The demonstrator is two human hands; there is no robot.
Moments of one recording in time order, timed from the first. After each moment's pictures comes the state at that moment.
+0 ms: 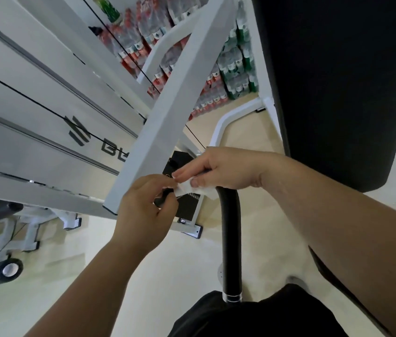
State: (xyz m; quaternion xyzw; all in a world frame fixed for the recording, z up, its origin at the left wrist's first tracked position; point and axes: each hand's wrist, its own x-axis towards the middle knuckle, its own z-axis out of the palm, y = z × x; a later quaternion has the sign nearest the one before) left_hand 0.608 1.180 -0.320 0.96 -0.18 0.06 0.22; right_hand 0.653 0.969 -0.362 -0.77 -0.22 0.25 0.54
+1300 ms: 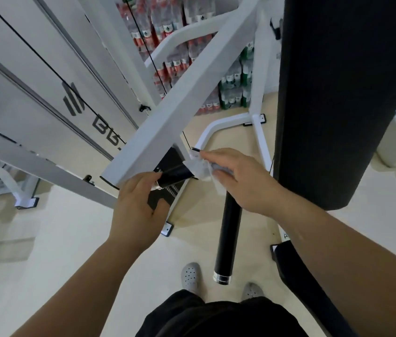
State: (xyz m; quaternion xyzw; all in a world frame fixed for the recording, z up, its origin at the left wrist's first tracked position) left_hand 0.577 1.224 -0.358 0.97 -0.09 0.05 0.22; right_hand 0.588 0.981 -0.364 -0.83 -0.10 0.08 0.54
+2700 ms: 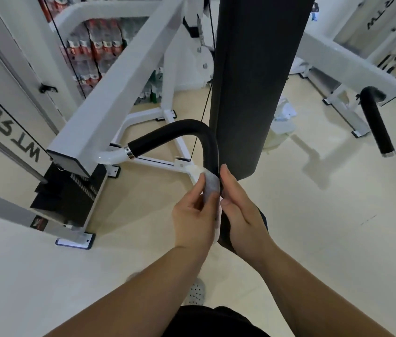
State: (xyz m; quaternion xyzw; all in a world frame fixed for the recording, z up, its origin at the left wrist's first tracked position) left_hand 0.484 1.154 -0.411 0.66 0.00 -0.21 0.72; right_hand 0.426 1.069 -0.378 -0.77 0.23 -0.04 0.59
